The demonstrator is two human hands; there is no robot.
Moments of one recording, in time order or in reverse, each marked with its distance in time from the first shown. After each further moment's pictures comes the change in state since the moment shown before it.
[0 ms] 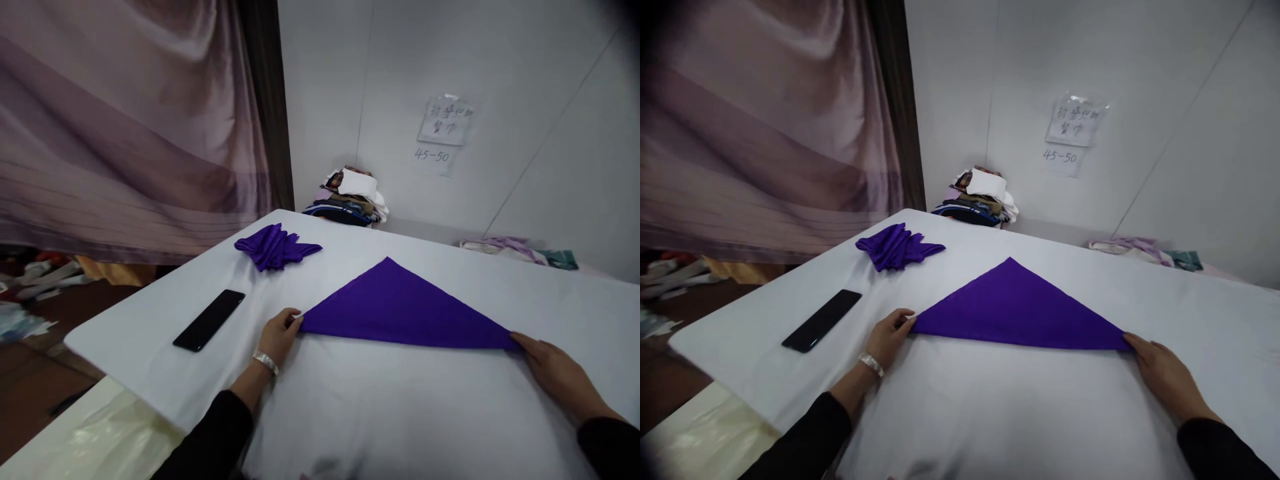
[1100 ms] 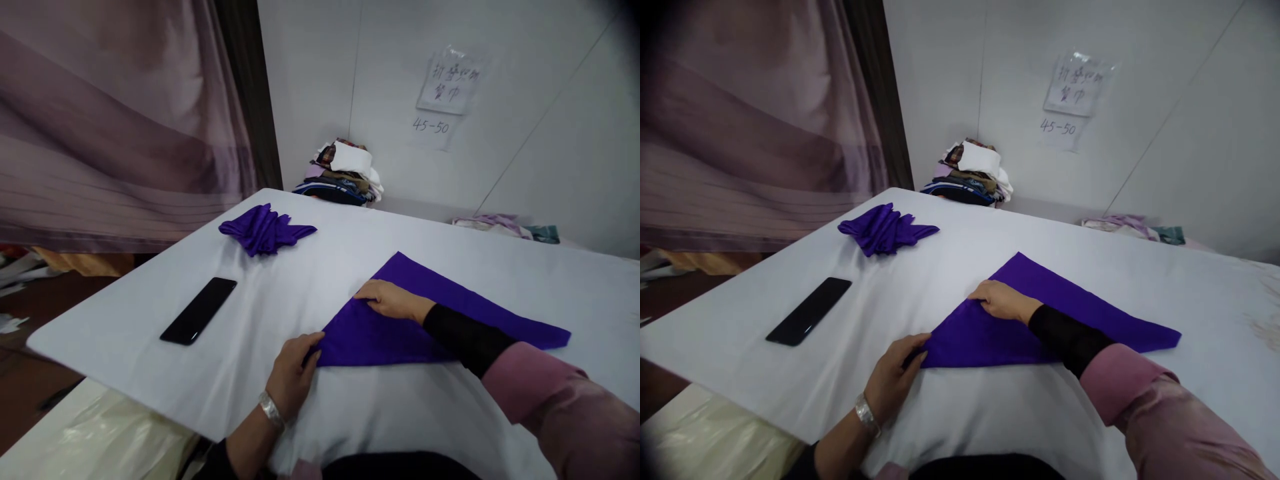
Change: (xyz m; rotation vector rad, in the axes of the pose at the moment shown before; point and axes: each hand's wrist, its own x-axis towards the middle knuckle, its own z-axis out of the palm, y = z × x) left_hand -0.078 0.004 0.013 0.001 -0.045 0.443; right_hand 0.138 -0.310 -0.005 0.553 -0.402 -0.786
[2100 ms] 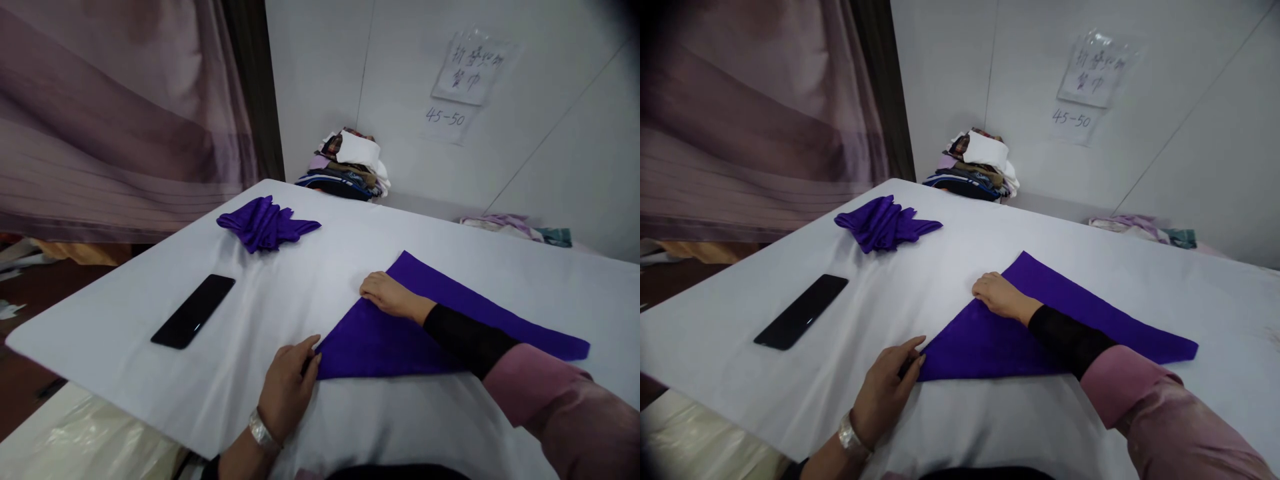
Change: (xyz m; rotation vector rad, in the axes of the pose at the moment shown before) left_hand 0.003 0.005 -0.007 0.111 -0.002 -0.083; right_hand 0.023 0.013 0.007 -0.206 -0.005 0.009
